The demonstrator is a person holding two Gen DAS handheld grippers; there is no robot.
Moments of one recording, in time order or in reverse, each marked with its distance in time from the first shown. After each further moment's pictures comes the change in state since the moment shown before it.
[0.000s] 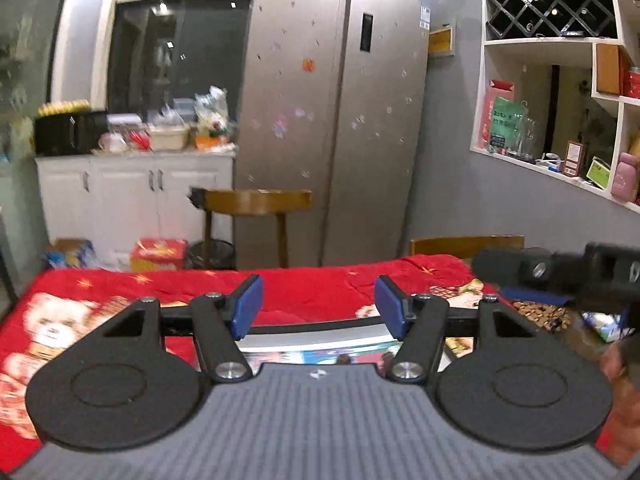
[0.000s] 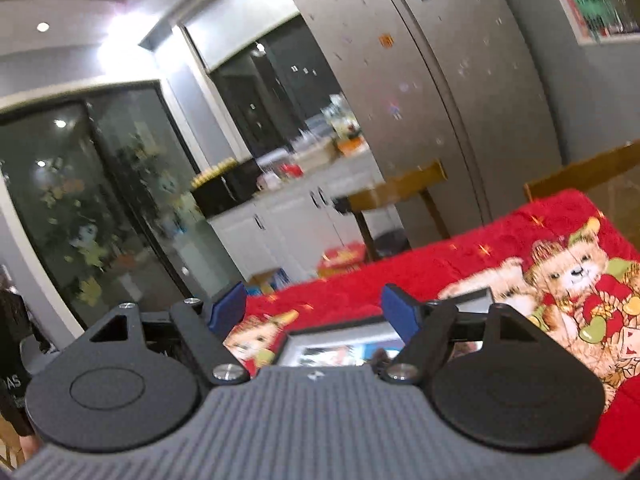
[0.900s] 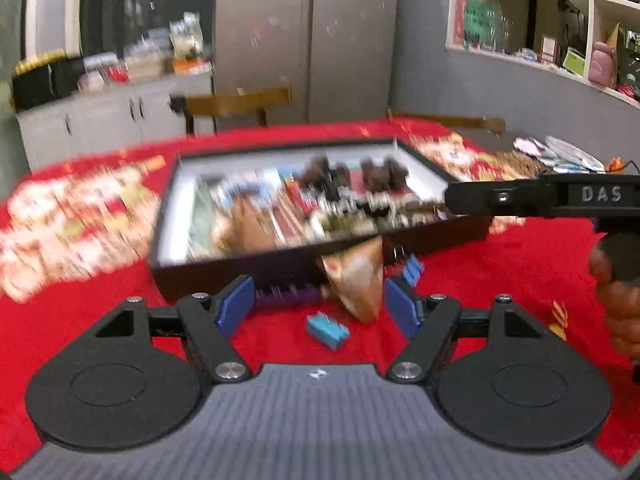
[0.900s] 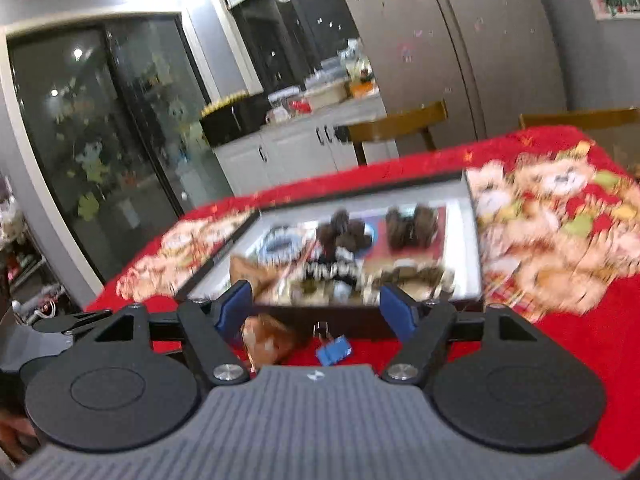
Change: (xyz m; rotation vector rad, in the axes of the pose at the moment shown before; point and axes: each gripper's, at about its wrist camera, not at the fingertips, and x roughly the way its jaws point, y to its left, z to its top) left arm -0.017 -0.017 -0.162 0.062 0.260 -0.078; right arm 0.003 -0.058 -0.118 -0.110 0.226 -0.001
